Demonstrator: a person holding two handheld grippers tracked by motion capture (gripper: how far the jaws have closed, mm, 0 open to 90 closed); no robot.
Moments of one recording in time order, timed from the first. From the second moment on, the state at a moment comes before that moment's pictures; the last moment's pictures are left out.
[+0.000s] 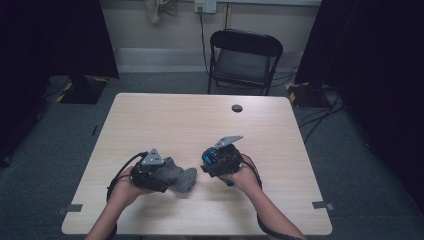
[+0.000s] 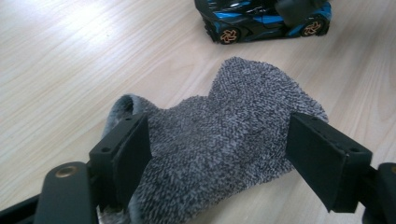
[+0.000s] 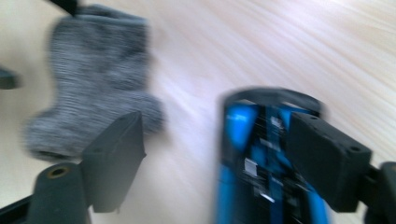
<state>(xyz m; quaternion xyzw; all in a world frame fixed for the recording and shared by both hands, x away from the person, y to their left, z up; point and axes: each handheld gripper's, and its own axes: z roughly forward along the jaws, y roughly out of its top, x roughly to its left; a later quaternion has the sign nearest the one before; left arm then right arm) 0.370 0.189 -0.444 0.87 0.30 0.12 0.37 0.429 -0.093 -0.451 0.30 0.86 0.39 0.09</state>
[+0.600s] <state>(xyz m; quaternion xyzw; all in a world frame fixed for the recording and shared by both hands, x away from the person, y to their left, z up) 0.376 0.183 -0.458 0.89 0.29 0.11 0.35 0.445 -0.100 -0.482 0.34 0.87 0.34 0.12</state>
